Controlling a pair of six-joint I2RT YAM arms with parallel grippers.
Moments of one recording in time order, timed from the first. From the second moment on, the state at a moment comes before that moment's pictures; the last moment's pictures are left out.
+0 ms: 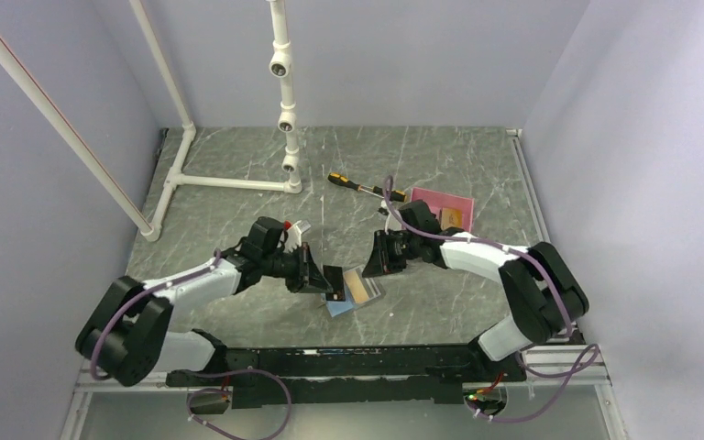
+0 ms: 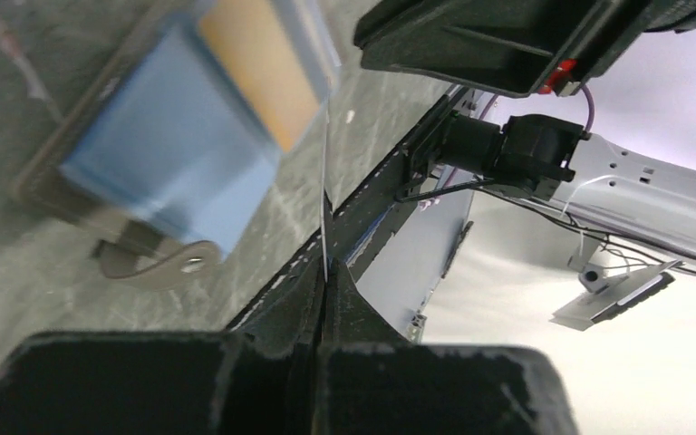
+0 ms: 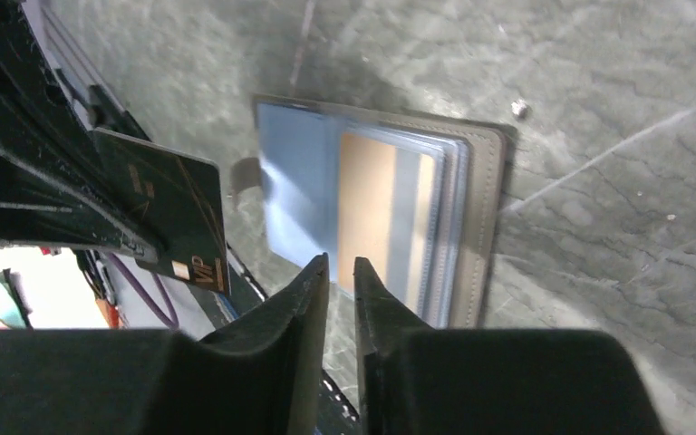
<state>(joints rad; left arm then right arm) -0.56 1.26 0.55 -0.03 0.71 -0.88 0.53 1.48 0.72 -0.10 -0.63 0.50</state>
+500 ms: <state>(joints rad) -0.52 1.59 0.49 0.24 0.90 -0.90 0.53 1.61 0.71 -0.07 -0.60 0.45</state>
